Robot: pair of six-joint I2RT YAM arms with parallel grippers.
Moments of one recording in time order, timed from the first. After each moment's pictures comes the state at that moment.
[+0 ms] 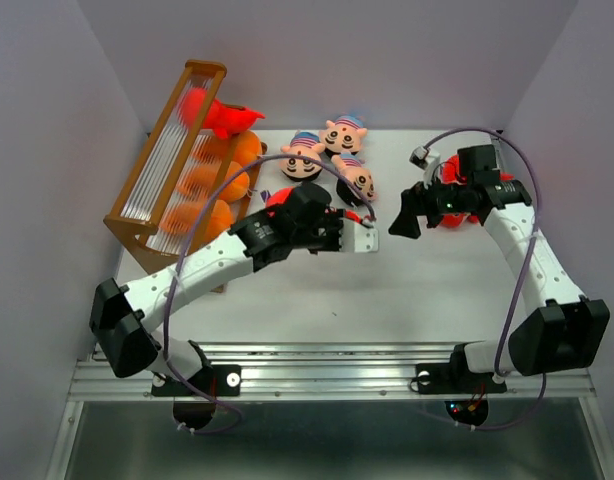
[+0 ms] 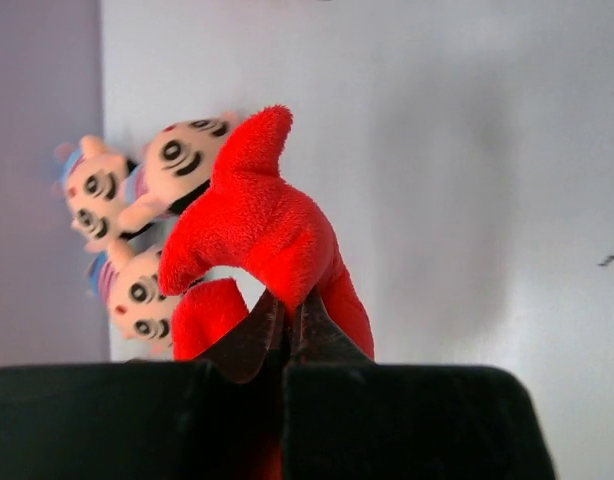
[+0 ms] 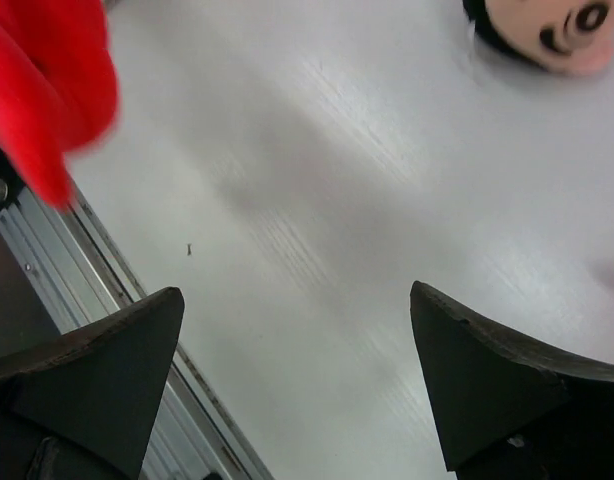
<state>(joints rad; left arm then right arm) -0.97 1.41 1.25 -0.46 0.13 0.80 0.15 1.36 1.36 -0.85 -0.75 -0.32</state>
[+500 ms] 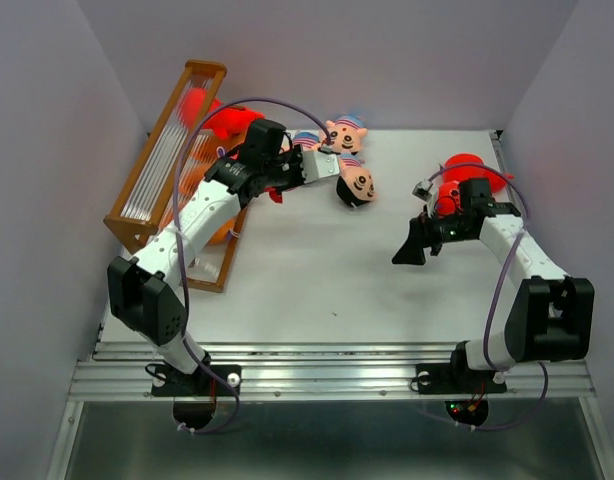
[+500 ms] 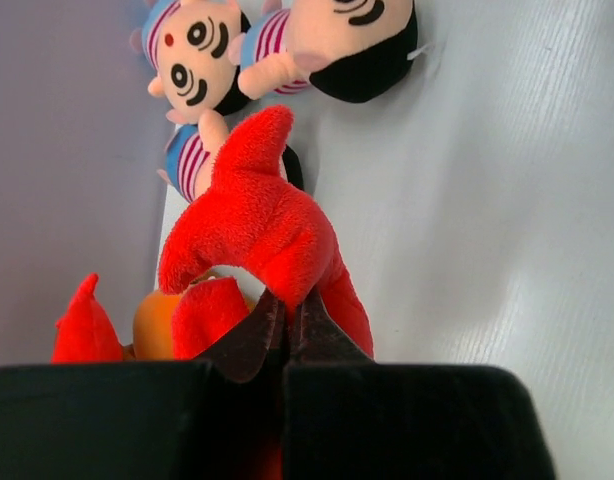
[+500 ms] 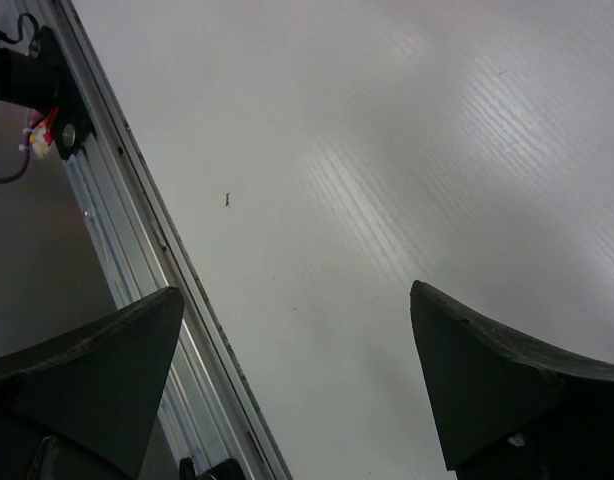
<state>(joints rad) -0.56 1.59 1.59 -0.60 0.24 0.90 0.00 1.42 1.03 -0.81 -0.99 -0.48</state>
